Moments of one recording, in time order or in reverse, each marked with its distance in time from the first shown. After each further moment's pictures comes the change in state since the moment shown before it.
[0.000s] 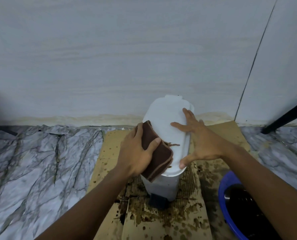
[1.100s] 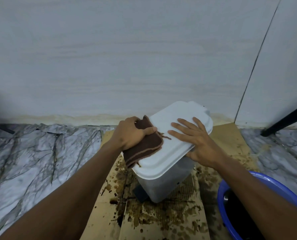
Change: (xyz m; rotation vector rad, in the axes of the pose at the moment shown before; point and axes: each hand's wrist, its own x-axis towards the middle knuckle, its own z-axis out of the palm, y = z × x) left_hand 0.066 0.003 -0.030 -0.011 -0.135 -0.139; right_hand 0.021 0.041 0.036 -0.304 0.529 -0.503
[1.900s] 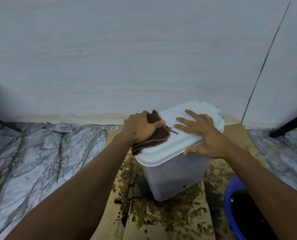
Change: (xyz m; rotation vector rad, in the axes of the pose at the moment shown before) left_hand 0.023 0.010 0.002 0.240 -0.034 0.028; right_hand 0.023 0.008 -0.018 0.176 -0.223 0.197
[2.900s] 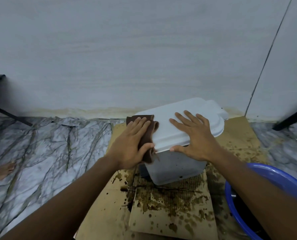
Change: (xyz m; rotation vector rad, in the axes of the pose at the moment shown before) left_hand -0.092 -0.065 0.026 0.199 0.092 0.399; right_hand -0.015 -0.042 0.038 -0.237 0.057 0.106
